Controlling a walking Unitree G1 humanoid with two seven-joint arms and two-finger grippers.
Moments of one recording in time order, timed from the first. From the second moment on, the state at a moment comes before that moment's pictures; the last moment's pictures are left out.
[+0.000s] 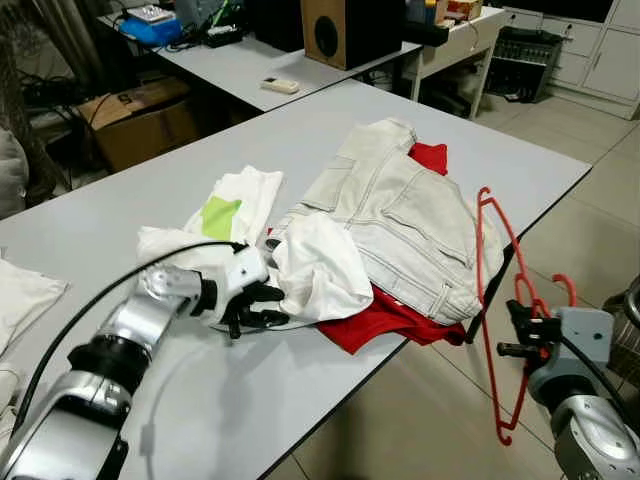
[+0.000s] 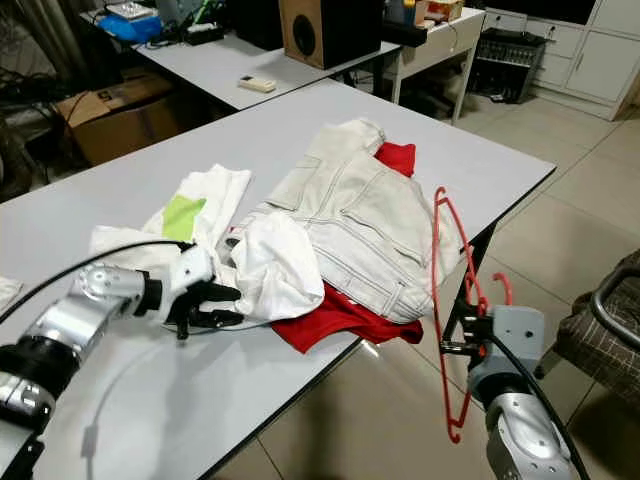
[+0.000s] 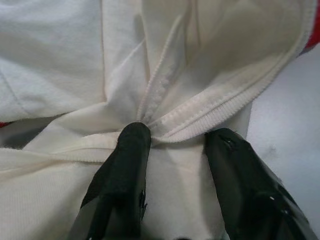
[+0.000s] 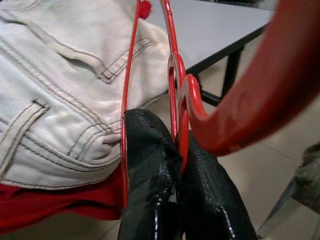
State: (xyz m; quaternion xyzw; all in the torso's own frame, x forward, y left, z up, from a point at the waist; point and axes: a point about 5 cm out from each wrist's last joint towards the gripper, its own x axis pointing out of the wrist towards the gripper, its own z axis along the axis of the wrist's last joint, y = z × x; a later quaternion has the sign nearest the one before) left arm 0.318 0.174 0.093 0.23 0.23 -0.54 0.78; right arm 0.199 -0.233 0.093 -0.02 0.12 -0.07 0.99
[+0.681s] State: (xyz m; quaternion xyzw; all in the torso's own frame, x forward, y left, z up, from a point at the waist) left arm 0.320 0.169 0.088 0.26 0.16 -0.42 0.85; right arm 0.209 -0.243 0.101 -0.02 0.09 -0.10 0.99
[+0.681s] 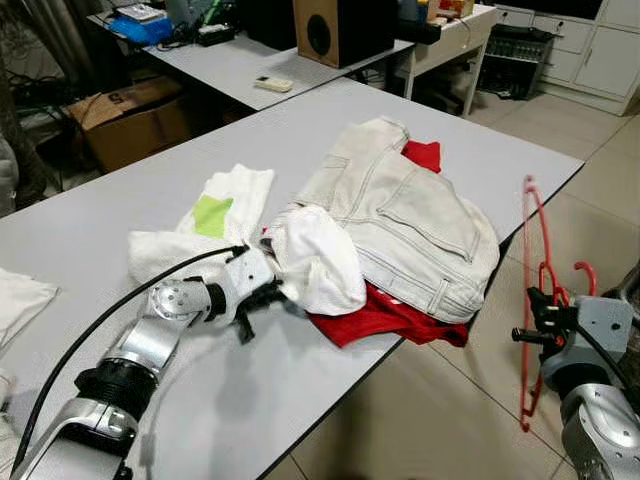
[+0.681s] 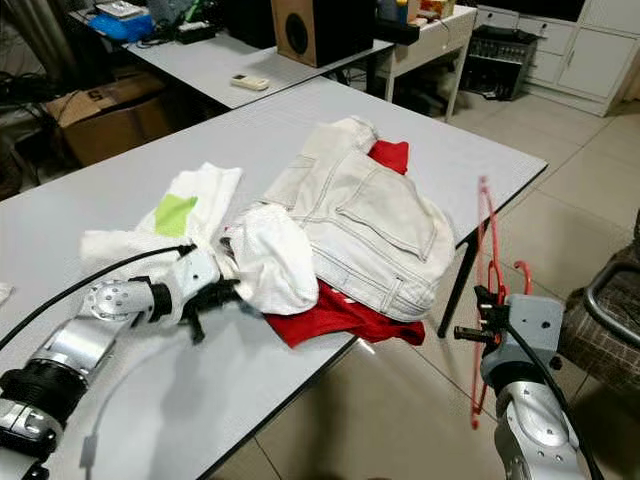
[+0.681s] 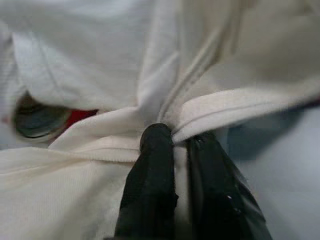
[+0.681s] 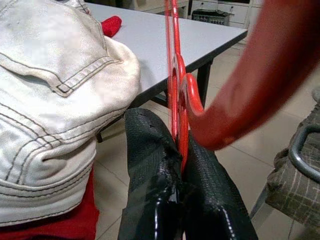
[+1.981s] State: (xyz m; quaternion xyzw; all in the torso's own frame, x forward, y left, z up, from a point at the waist) left arm 0.299 0.196 0.112 0.33 -0.01 -0.44 0.84; right arm 0.218 -0.235 0.111 -0.02 0.05 -0.10 0.99
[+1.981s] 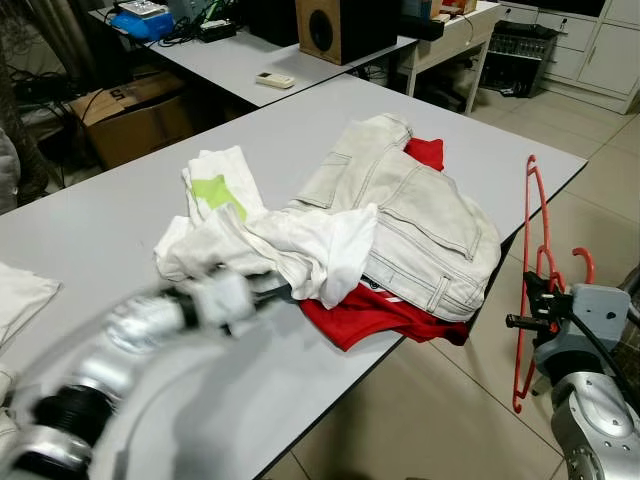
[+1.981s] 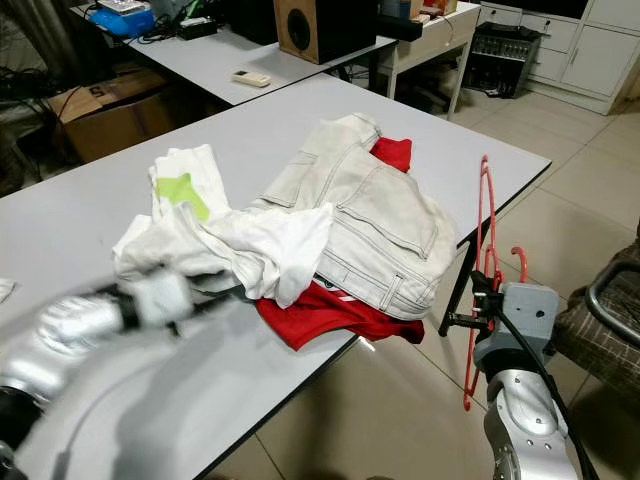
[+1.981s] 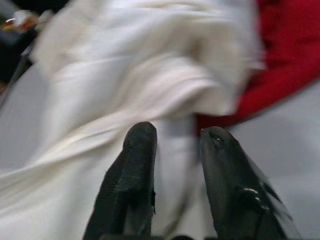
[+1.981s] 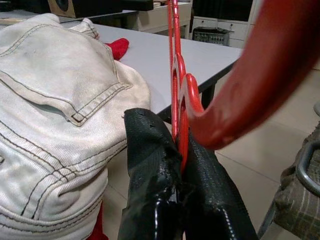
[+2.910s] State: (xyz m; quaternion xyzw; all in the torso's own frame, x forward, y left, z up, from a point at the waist) left arm 0.361 0.215 0.143 0.13 0.11 -0.27 0.95; right arm 0.224 -0.234 0.114 -0.02 0.04 -0.10 0.99
